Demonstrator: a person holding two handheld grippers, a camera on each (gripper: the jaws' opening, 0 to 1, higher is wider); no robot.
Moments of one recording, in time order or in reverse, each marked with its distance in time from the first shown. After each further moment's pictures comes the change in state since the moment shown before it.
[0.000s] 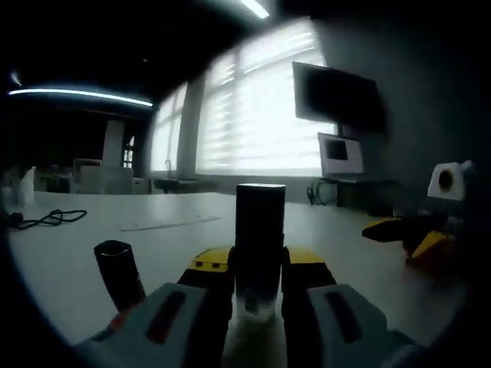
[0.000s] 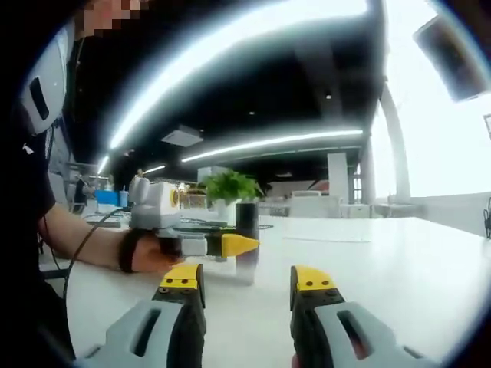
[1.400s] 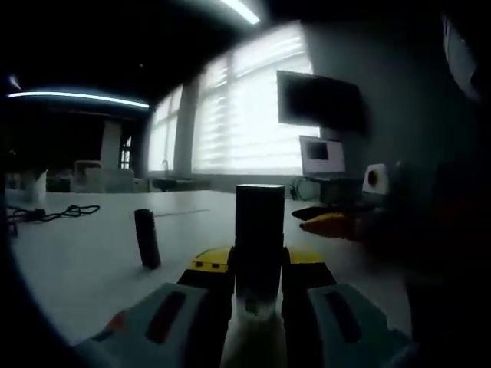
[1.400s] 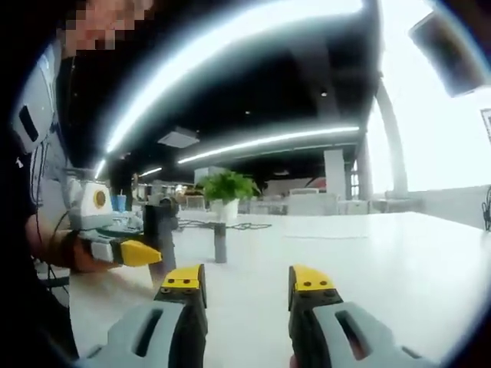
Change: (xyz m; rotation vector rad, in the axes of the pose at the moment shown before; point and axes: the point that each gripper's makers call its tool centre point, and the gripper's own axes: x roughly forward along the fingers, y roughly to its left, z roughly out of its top) left arm -0.102 -0.045 0.004 0.002 0.003 0.000; right arm -0.001 0.004 0.008 0.127 -0.014 -0.033
